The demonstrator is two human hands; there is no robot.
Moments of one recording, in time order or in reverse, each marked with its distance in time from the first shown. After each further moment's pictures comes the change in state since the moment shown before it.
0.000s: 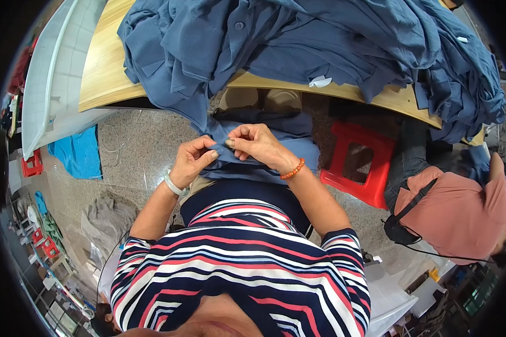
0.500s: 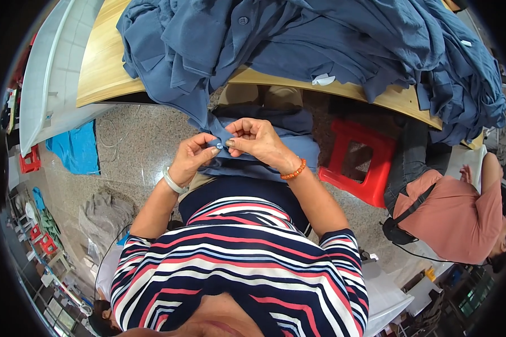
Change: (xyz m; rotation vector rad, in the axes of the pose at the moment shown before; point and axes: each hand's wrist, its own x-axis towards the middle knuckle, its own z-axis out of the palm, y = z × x) left_hand -0.002 0.003 0.001 -0.196 0.044 -0.243; right_hand -0.005 -0.004 0.007 0.108 0.021 -0.107
